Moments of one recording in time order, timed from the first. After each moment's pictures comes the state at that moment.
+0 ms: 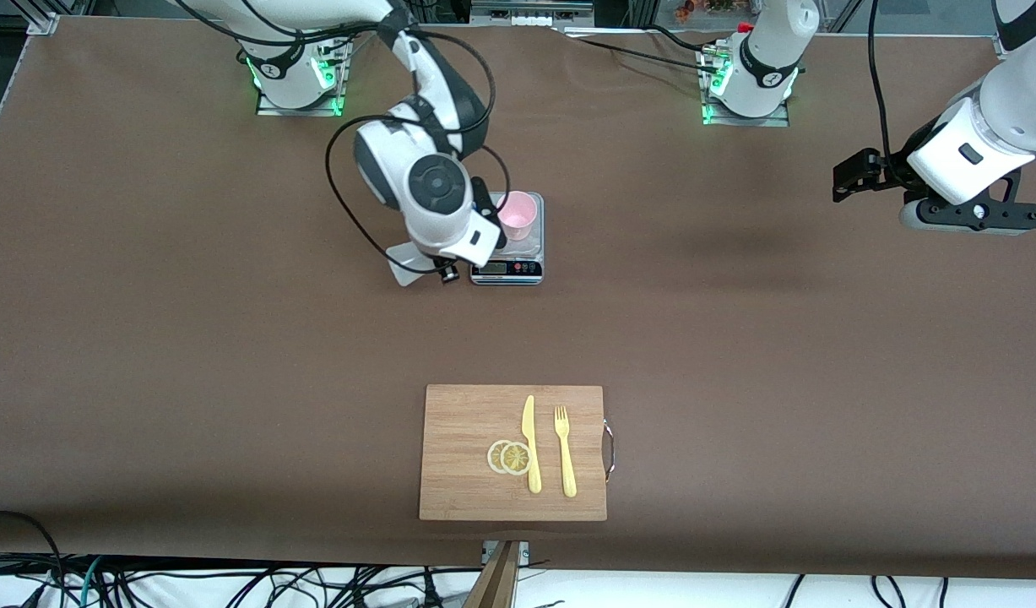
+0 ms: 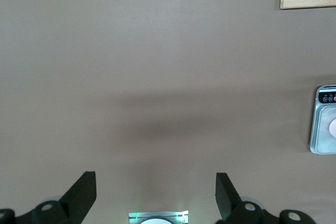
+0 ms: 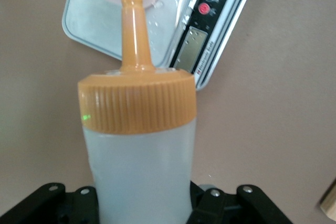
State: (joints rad) left arm -0.05 0.00 -0.05 -1.65 -0.02 1.49 -0.06; right arm 0.70 0.52 -0.08 -1.62 0.04 1.94 -1.36
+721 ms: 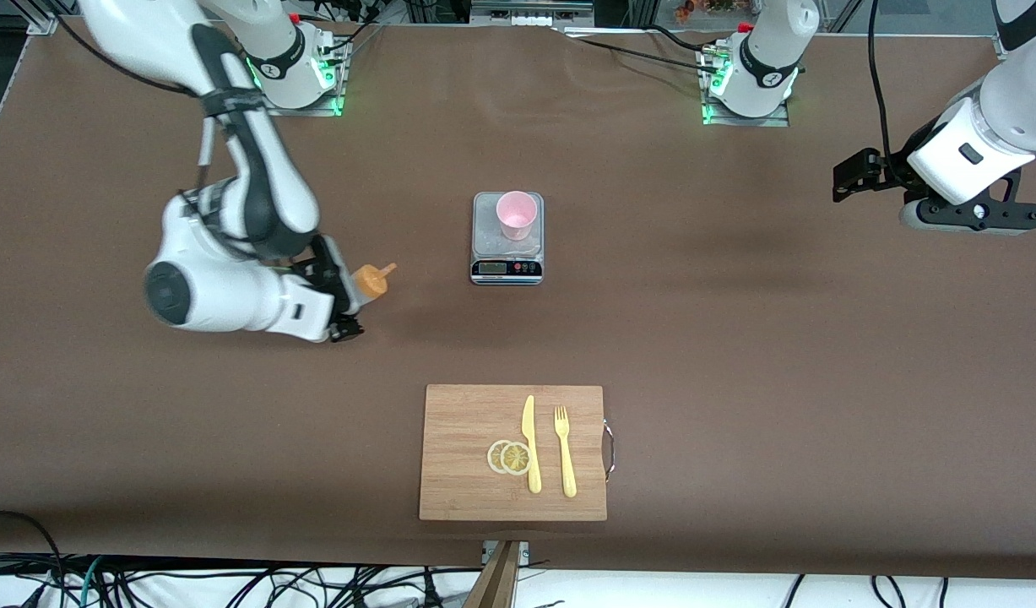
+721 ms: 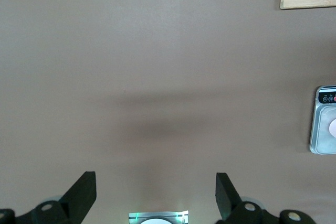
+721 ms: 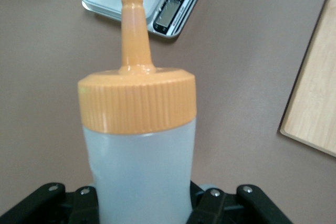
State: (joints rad) left arm -0.05 0.00 -0.05 -1.65 -0.02 1.49 -0.06; right arm 0.29 0.51 -0.09 -1.62 0.48 1.87 -2.00
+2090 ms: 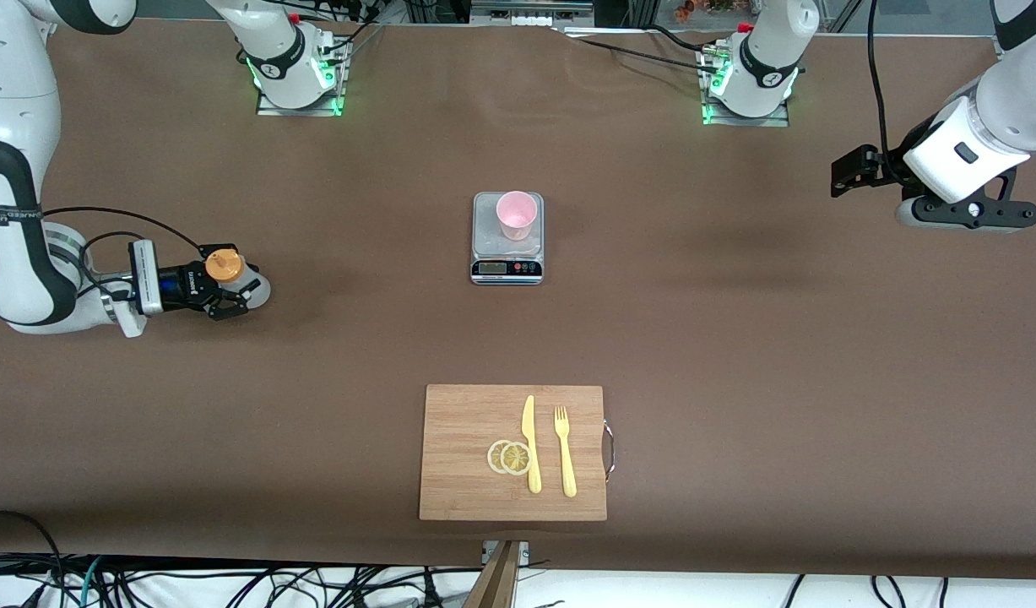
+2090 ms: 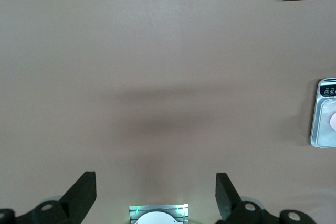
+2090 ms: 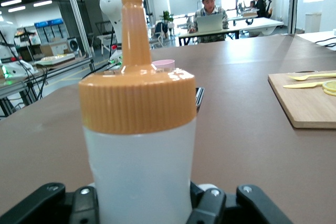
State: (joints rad) left arm -0.05 0.00 -0.05 -1.65 -0.02 1.46 -0.06; right arm -0.26 0.75 -0.09 -1.70 0.95 1.36 -2.47
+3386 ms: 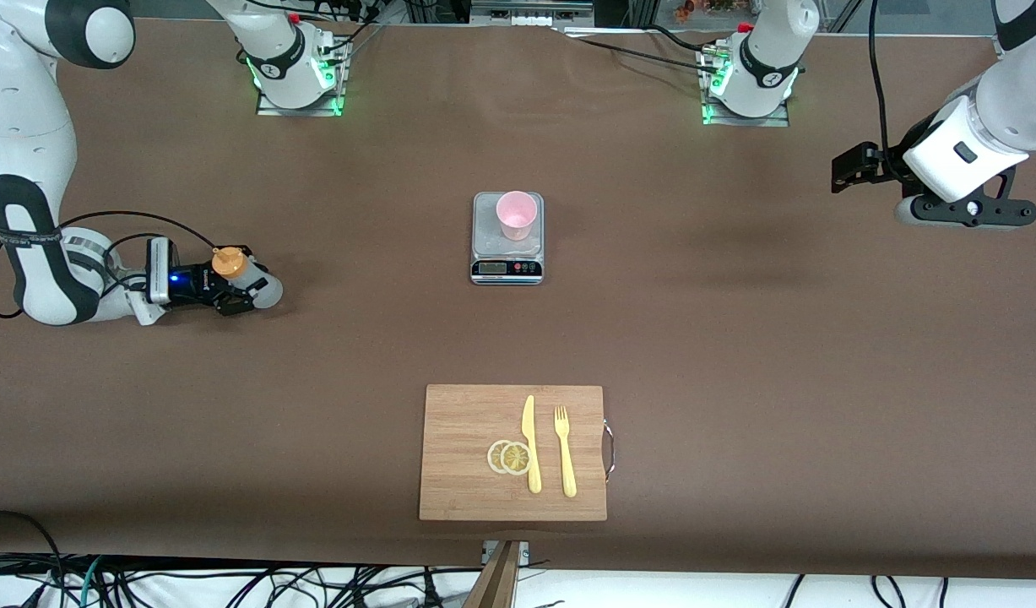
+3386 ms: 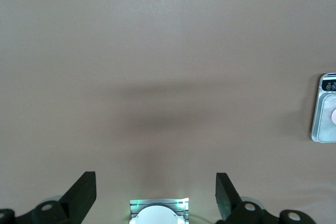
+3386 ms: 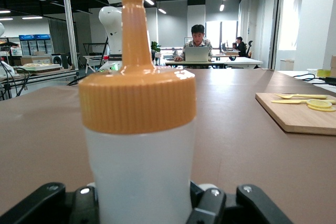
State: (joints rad) left arm -0.05 0.00 -0.05 -1.65 -0.02 1.44 -0.06; right arm -0.32 0.88 -0.09 -1.71 1.02 1.34 -2.70
